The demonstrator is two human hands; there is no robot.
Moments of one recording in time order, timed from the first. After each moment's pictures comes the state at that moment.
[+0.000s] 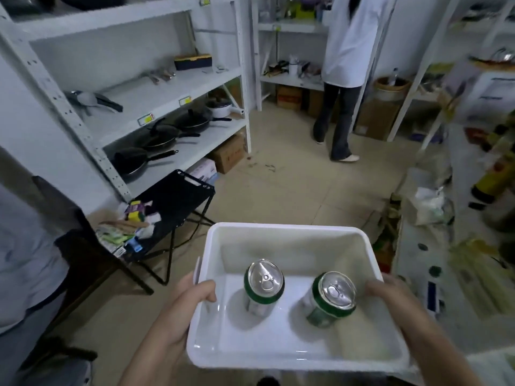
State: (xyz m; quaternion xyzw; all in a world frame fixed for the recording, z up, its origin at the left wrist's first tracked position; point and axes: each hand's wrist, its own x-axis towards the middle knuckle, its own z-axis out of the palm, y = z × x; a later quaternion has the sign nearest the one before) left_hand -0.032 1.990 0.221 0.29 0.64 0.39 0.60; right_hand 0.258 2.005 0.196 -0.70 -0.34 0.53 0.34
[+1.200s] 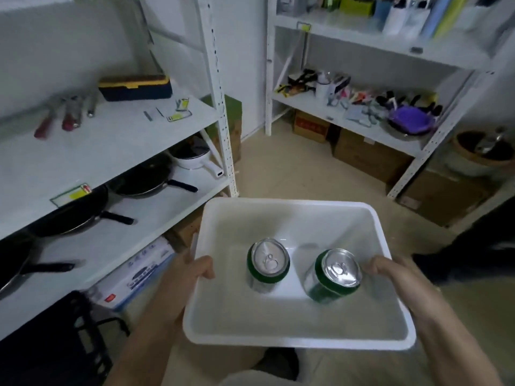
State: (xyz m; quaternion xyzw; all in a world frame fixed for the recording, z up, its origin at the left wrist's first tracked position) left_hand 0.089 2.974 0.195 0.28 0.68 0.42 0.52; right_hand 0.374 3.023 0.200 -0.67 -0.38 0.56 0.31
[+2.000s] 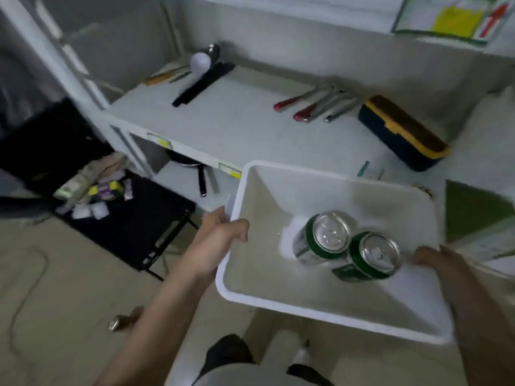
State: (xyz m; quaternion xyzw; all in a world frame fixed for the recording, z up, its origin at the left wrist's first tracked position) left_hand -0.071 3.210 0.224 -0.09 0.70 0.68 0.22; right_hand 0.009 3.490 0.222 -0.35 -0.72 0.60 -0.02
